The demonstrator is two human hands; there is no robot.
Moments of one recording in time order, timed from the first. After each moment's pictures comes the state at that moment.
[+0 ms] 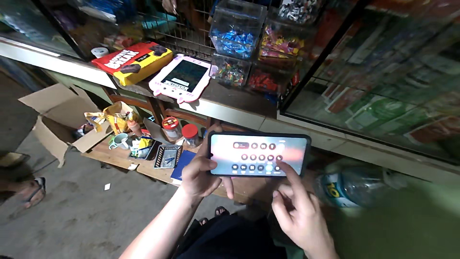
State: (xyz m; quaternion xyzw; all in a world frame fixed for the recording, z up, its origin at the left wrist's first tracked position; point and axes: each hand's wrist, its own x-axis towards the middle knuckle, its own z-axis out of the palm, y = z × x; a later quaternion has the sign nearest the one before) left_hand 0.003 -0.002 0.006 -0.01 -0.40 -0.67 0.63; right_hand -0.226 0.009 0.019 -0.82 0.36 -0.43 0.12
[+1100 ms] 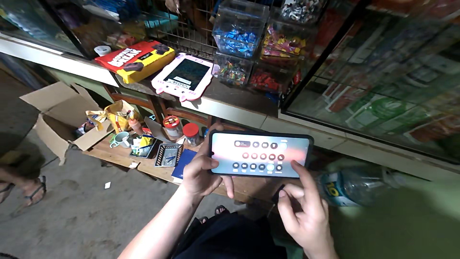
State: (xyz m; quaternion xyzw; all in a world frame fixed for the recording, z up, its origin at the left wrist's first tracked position) left_hand 0.006 0.004 0.007 -0.03 -0.40 -0.67 0.62; right_hand -0.226 0.014 0.013 -0.80 0.32 -0.49 0.12
